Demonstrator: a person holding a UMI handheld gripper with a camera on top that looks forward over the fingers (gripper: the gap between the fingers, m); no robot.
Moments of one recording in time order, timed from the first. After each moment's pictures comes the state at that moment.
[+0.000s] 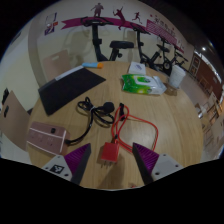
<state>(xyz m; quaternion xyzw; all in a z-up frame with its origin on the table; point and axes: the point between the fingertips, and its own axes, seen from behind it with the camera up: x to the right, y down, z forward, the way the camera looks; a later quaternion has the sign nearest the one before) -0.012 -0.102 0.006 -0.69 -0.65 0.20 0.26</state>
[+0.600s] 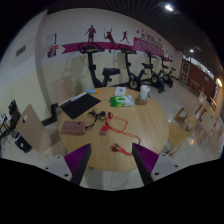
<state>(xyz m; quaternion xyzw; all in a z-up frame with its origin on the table) 0.238 -0.109 0.230 -0.69 -0.59 0.26 0.33</state>
